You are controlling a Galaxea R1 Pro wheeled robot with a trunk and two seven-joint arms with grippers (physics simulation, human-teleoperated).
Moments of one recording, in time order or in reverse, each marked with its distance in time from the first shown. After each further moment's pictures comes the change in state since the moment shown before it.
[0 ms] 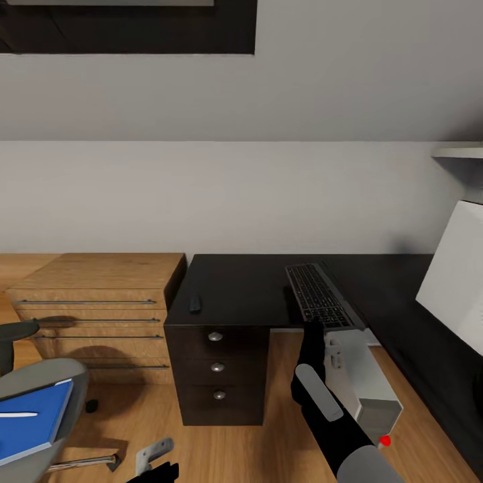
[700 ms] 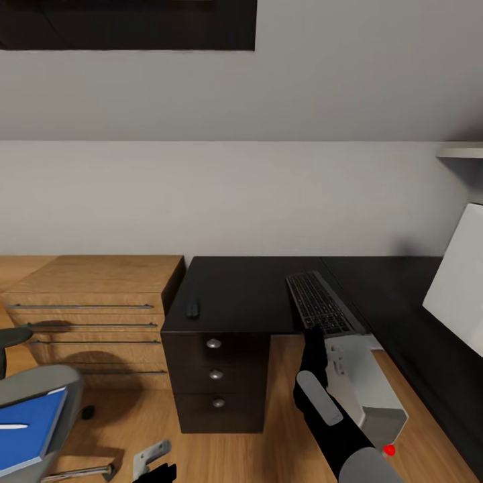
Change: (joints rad) left arm 0.000 0.000 0.001 0.034 0.001 -0.063 0.000; right arm 0.000 -0.009 -0.007 0.078 0.055 0.015 -0.007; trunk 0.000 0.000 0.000
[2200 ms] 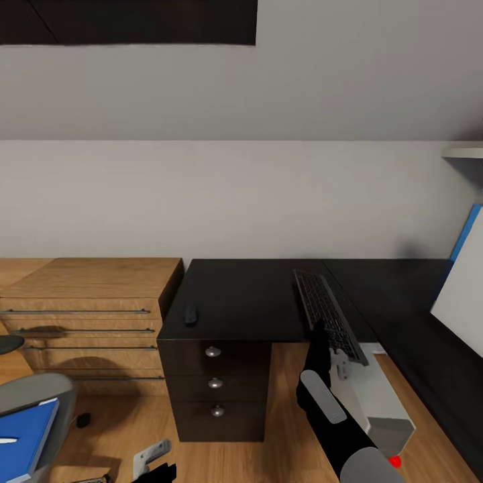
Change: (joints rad) left arm 0.000 0.000 0.000 0.000 0.000 -0.003 0.001; right arm 0.000 0.000 -0.037 0.004 -0.053 -0.005 -0.005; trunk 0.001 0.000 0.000
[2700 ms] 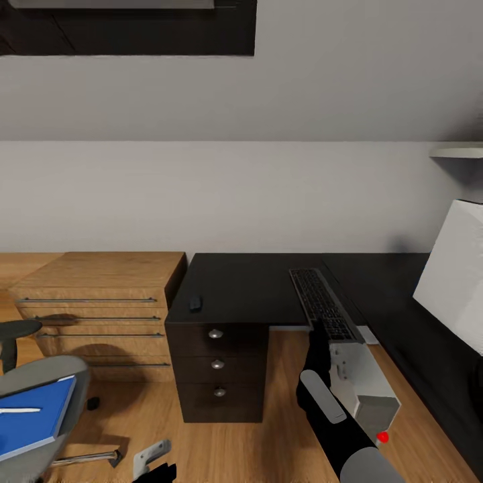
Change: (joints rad) left arm 0.000 0.000 0.000 0.000 0.001 0.000 0.000; right arm 0.000 0.000 0.000 0.000 0.000 0.000 0.000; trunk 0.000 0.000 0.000
